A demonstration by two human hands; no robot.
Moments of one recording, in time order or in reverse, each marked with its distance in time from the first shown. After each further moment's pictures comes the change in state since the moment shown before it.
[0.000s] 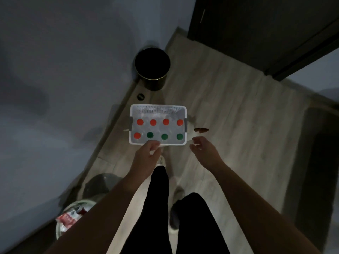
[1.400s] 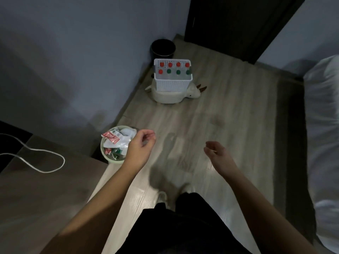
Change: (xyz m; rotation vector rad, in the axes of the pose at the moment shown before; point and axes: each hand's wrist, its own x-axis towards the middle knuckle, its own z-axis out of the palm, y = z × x) left_hand -0.574 -0.264 -0.082 -0.130 0.186 0.332; right_hand -0.597 0.228 0.247 0.177 0.213 -0.155
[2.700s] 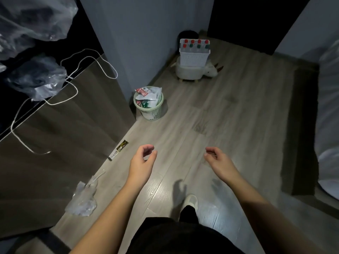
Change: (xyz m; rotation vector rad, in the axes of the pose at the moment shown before) left_hand -0.535 -0.099 -0.036 0.008 0.218 -0.126; right_hand -0.425 0.215 0.057 0.051 -0.166 -0.067
